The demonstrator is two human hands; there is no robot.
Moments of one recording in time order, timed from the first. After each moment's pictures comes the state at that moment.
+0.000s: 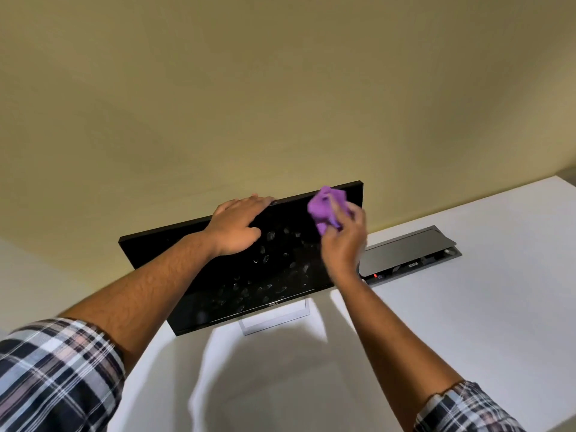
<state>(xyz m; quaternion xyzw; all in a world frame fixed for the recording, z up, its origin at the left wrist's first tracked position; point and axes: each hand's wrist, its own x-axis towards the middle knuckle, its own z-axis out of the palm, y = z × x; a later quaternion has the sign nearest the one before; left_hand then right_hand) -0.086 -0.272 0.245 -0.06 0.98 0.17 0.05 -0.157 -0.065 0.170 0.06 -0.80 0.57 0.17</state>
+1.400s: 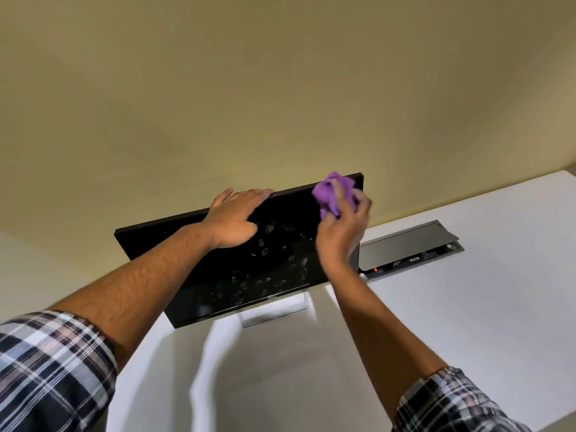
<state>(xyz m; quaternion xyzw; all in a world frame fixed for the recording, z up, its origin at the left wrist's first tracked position) -0.084 -0.266 0.254 -0.05 0.98 0.16 0.06 -0.163 -0.078 0.168 0.03 -0.80 0.56 0.22</state>
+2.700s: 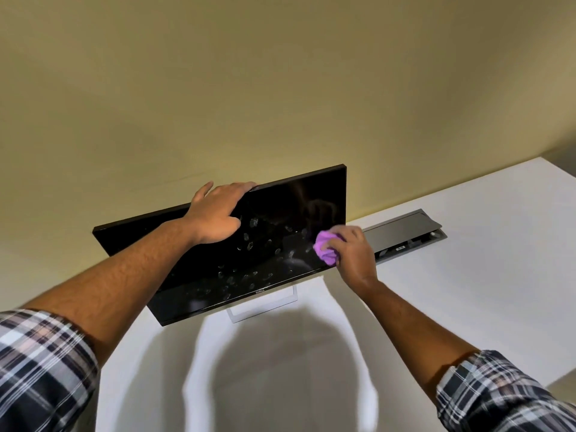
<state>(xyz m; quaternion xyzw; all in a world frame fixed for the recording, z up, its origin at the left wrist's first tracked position) -0.082 -0.260 0.256 -0.06 0.99 0.14 0.04 -0.175 0.029 0.079 0.28 -0.91 0.30 0.10</state>
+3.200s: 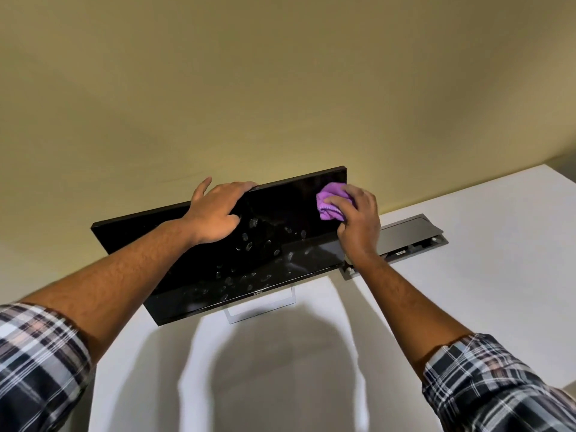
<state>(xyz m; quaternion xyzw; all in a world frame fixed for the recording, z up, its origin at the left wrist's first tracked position) -0.085 -0.261 0.252 -0.06 0.99 0.14 0.01 -0.213 0.009 0.137 0.25 -0.88 0.35 0.21</state>
